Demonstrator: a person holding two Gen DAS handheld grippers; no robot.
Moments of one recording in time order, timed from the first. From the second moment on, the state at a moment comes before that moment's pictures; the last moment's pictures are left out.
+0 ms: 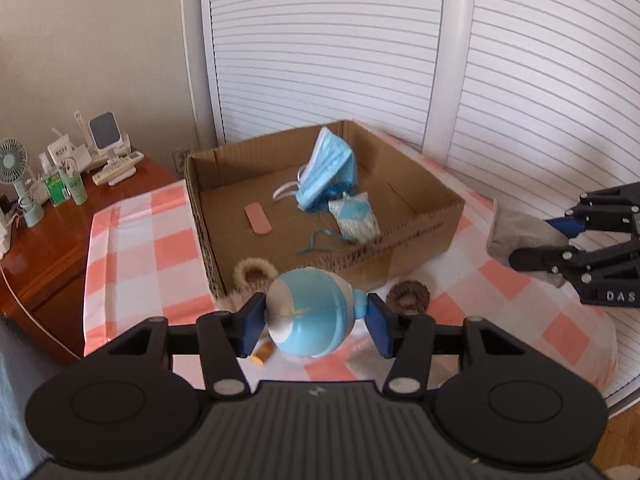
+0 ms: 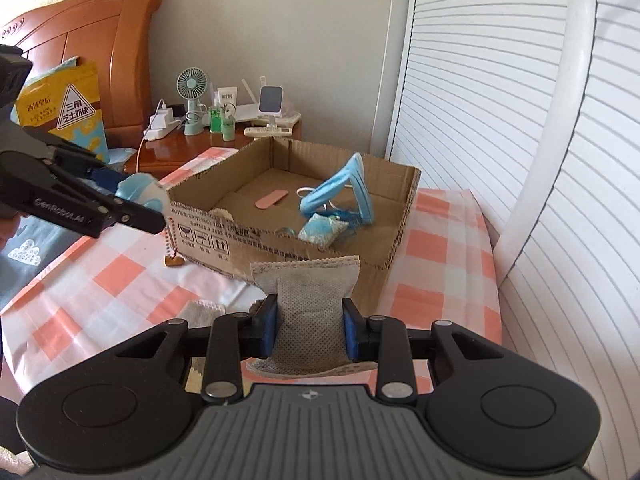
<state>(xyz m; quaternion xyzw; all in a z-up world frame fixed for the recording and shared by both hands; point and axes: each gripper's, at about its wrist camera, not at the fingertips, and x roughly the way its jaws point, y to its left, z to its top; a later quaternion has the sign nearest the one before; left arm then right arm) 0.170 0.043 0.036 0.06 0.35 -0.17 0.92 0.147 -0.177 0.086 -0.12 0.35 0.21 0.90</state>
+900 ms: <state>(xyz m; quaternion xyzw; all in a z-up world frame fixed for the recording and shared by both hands) 0.122 0.061 0.017 0.04 0.33 -0.07 0.94 0.254 -0.115 0.097 -0.11 0.34 0.23 0.90</state>
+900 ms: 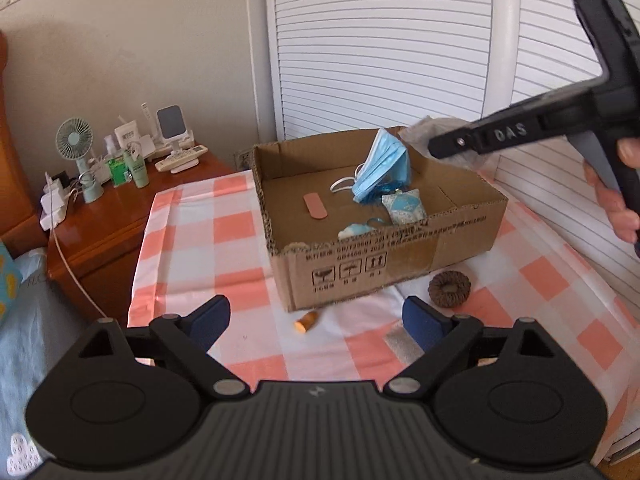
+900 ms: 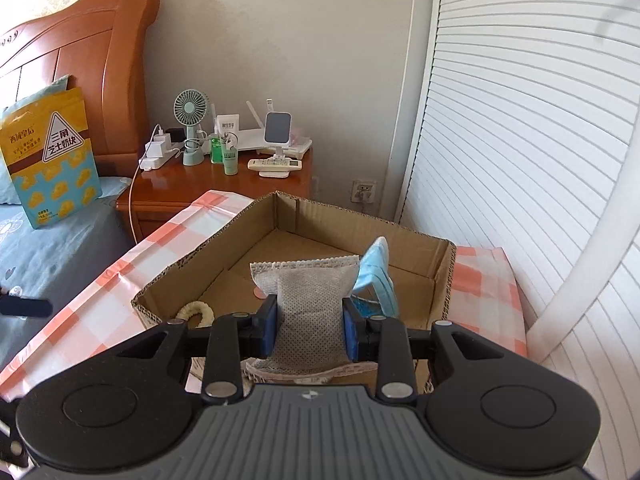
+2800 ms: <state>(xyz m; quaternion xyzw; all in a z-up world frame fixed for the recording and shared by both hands) 0.060 0.071 0.005 0.02 0.34 -0.05 0.94 0.098 -0.126 0.014 -0.09 0.45 0.20 0.87</state>
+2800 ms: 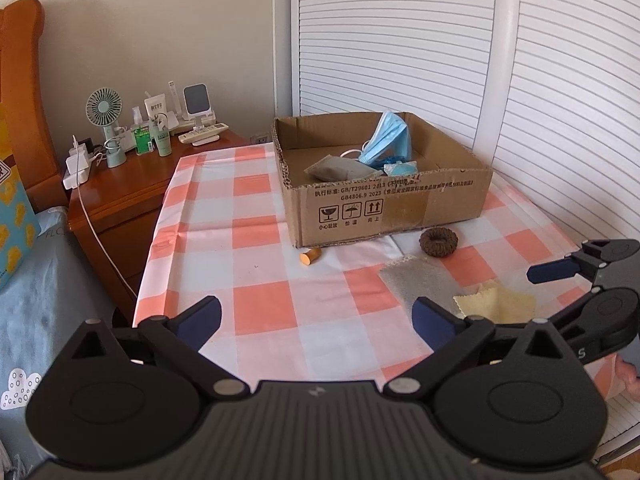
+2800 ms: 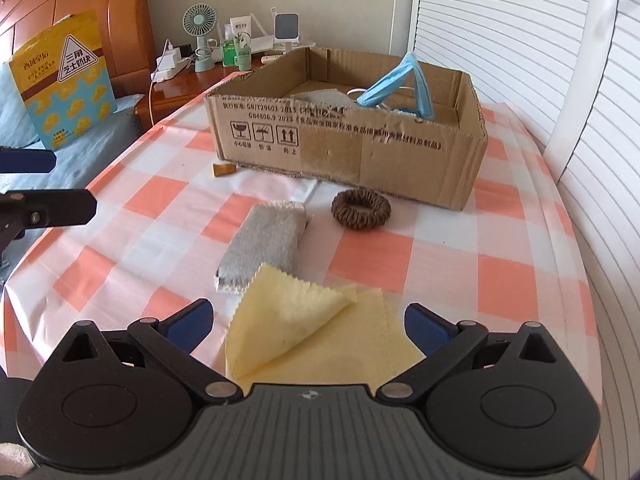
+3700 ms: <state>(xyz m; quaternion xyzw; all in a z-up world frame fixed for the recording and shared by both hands) 0.138 0.007 -0.032 0.05 0.40 -0.12 0.91 0.095 -0.157 -0.016 -0.11 0.42 0.14 0.89</state>
